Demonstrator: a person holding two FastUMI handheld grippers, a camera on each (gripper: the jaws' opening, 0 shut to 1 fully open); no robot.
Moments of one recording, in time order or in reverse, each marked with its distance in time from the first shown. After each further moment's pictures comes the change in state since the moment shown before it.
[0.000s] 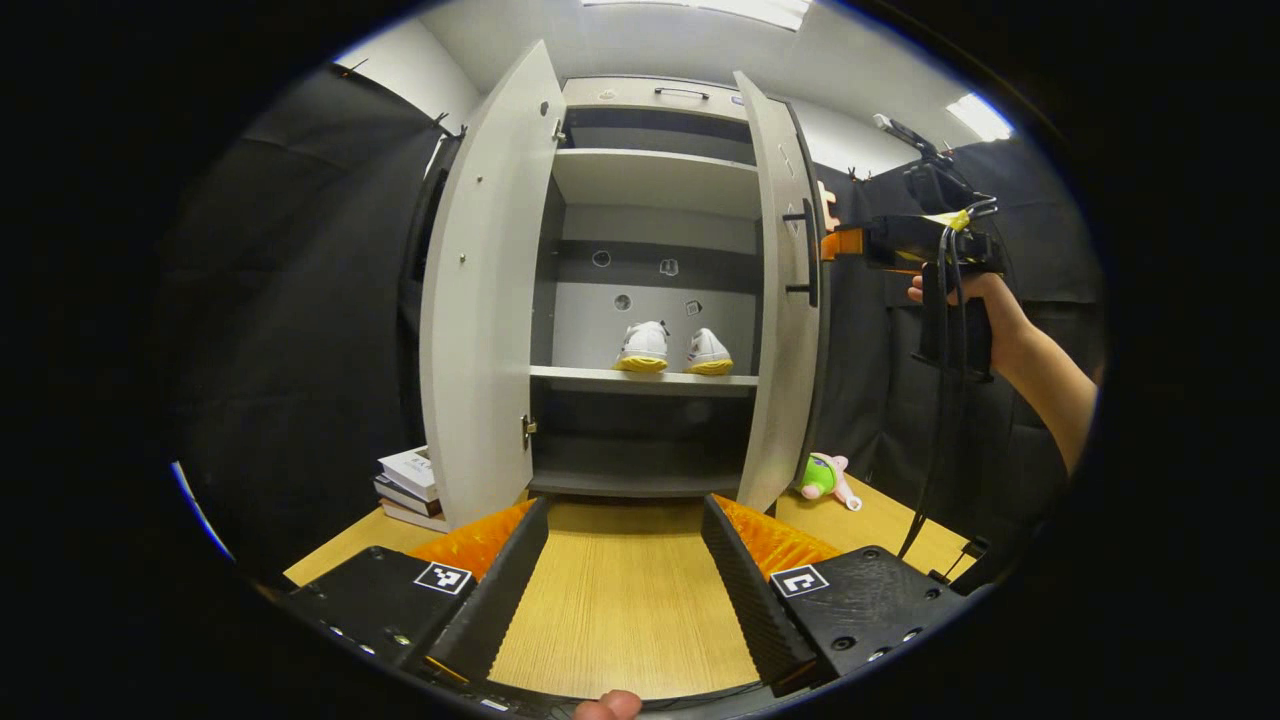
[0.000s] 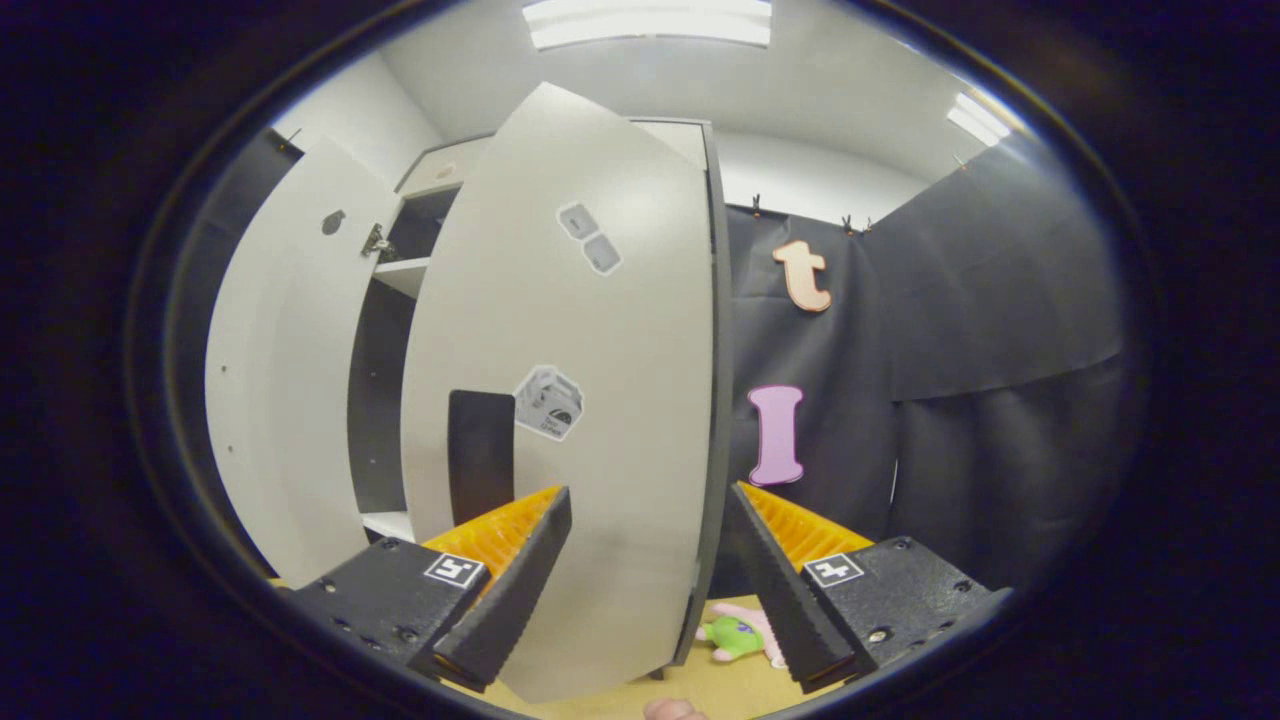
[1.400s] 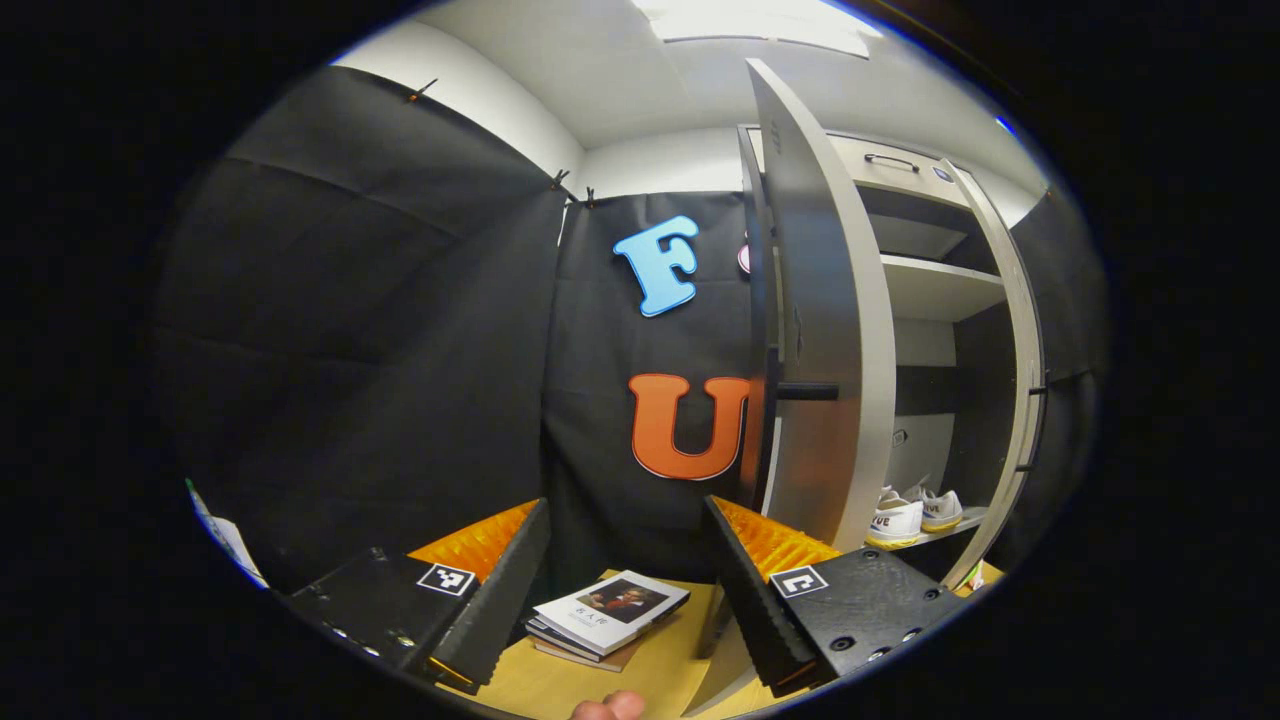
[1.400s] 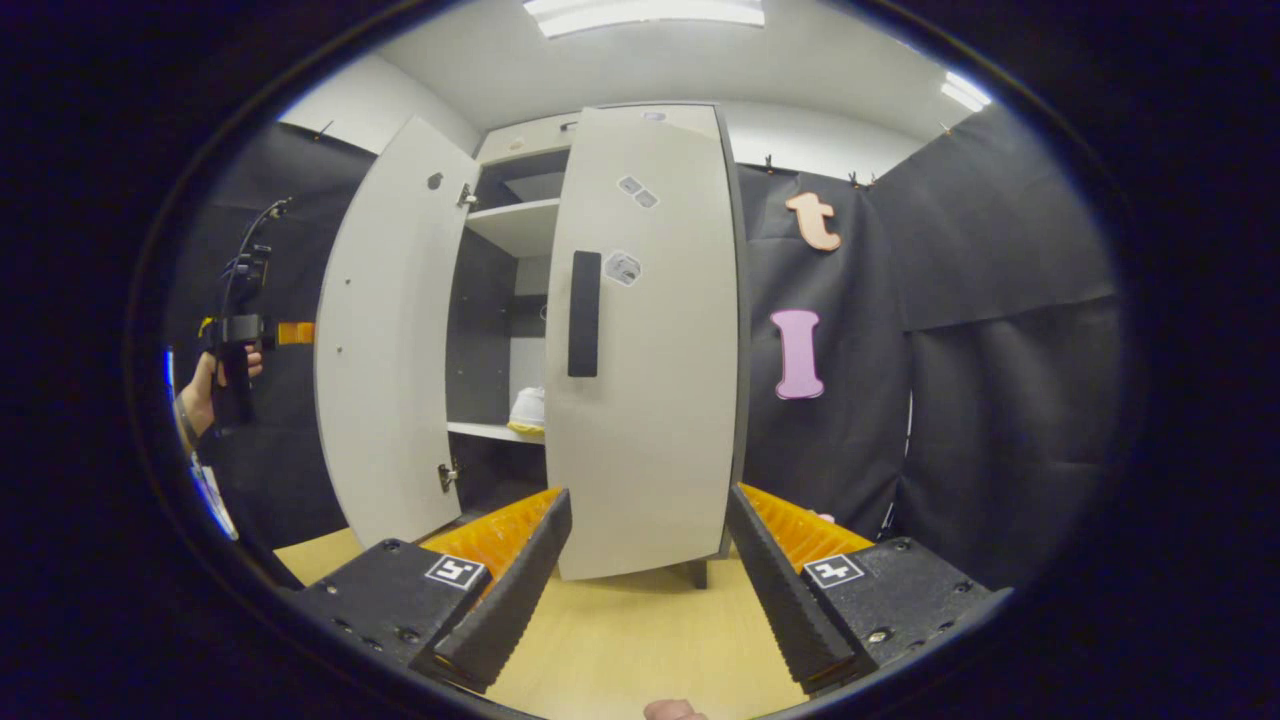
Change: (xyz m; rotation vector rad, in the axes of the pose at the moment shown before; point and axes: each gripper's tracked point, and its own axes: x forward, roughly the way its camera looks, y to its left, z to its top) left arm 0.093 0.250 0.195 0.007 -0.226 0.341; right arm -0.157 0.026 -0.128 0.026 0.149 0.069
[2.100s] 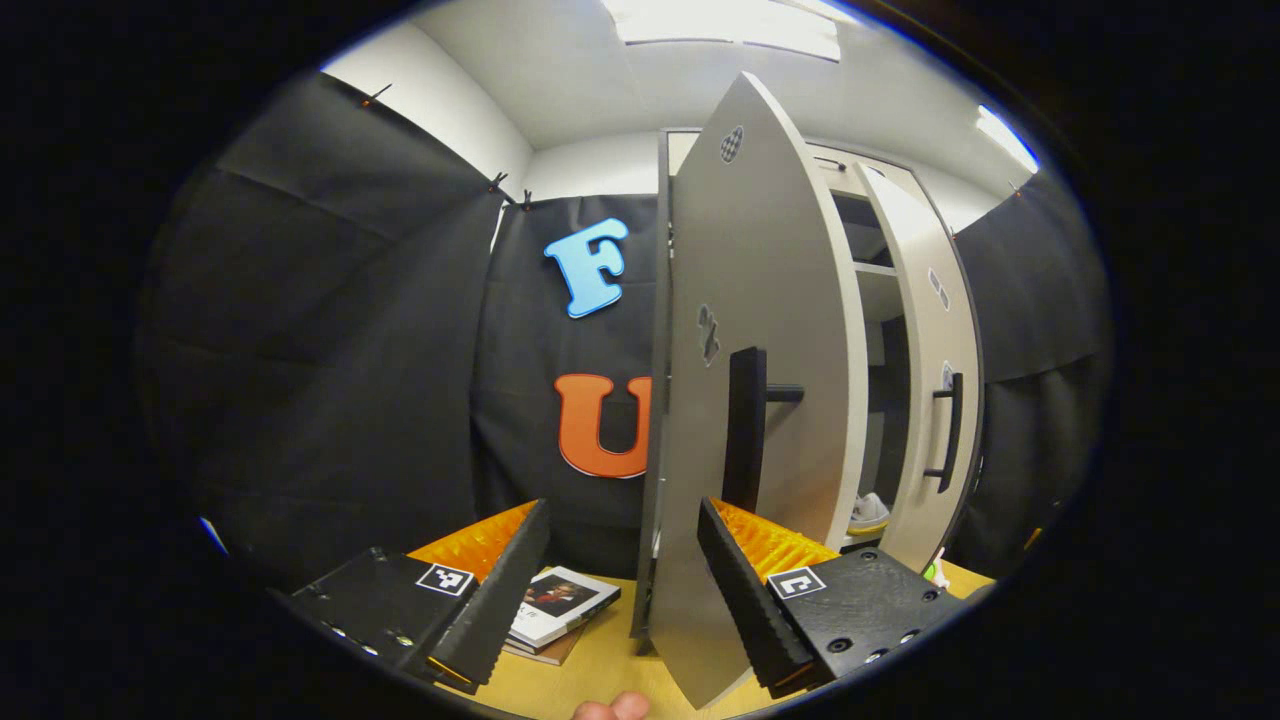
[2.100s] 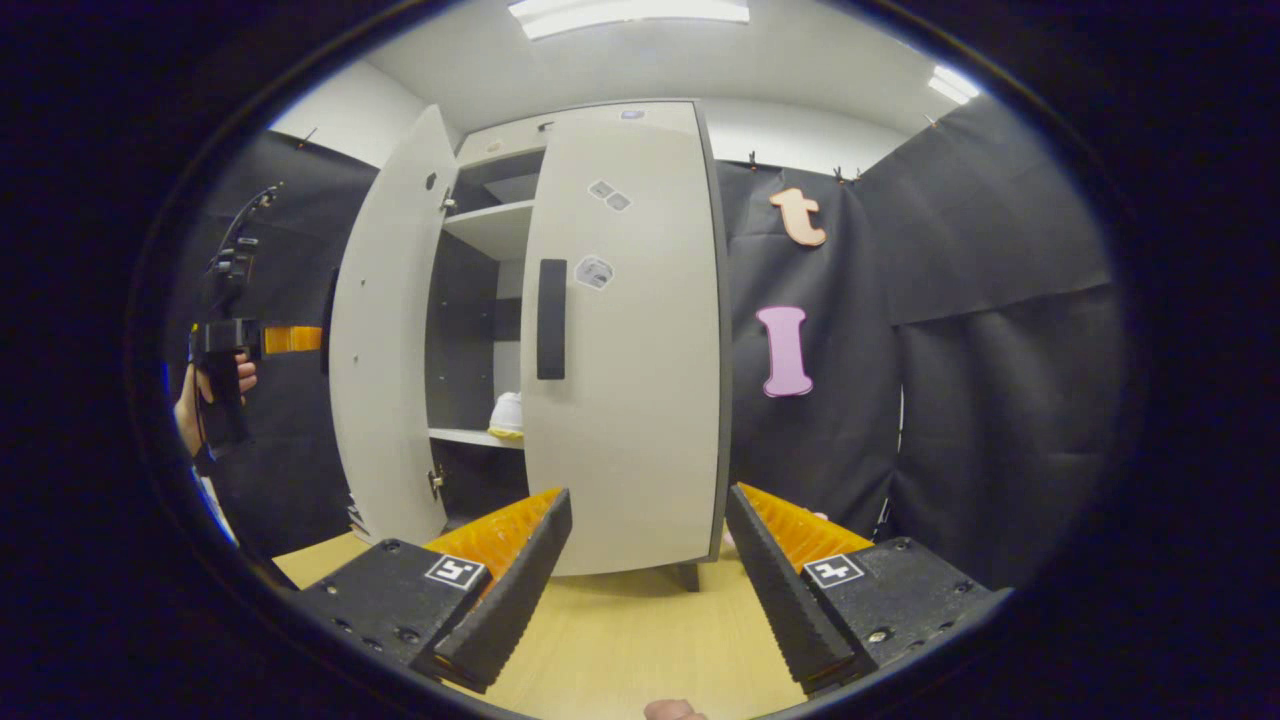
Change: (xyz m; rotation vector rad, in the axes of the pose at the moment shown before) left arm -0.020 -0.102 0.002 -0.004 -0.011 -0.179; right arm 0.012 -0.018 0.002 0.022 0.001 -0.021
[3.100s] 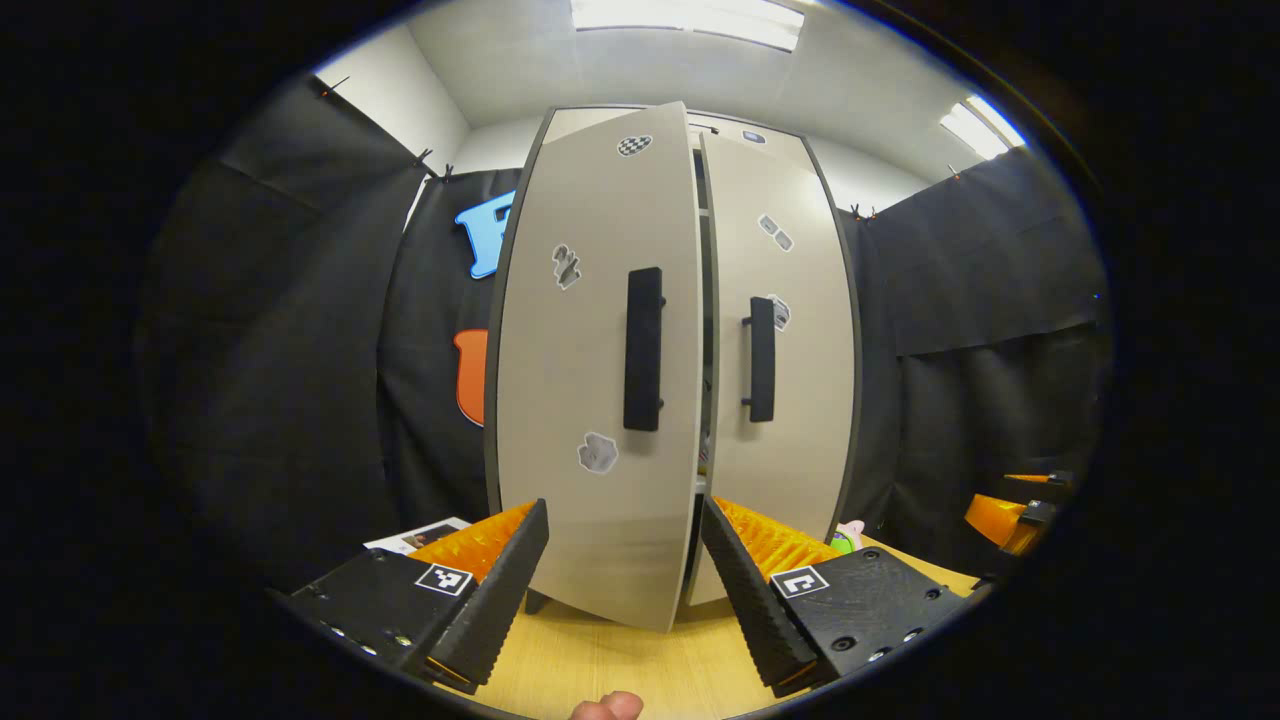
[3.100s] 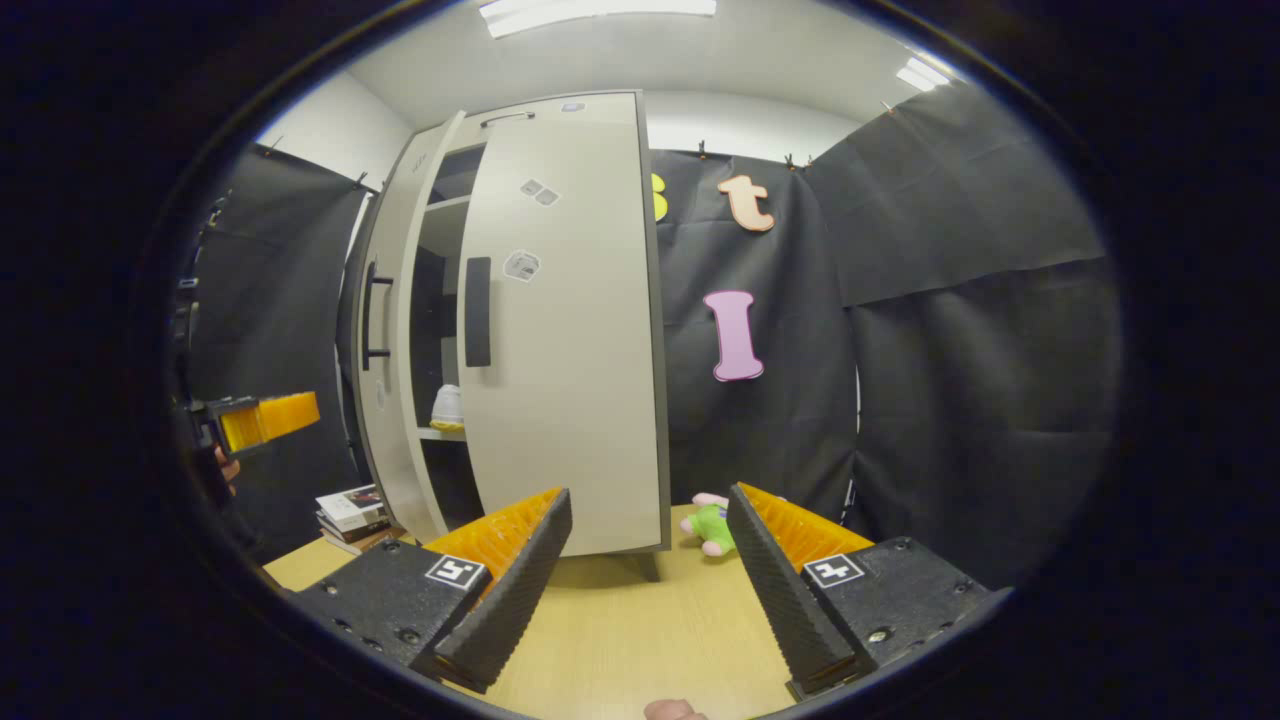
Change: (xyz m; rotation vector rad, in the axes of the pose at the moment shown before) left arm -0.072 -0.142 -0.075 -0.038 0.100 -0.200; right arm -0.009 -0.046 -0.009 0.049 0.017 -0.112
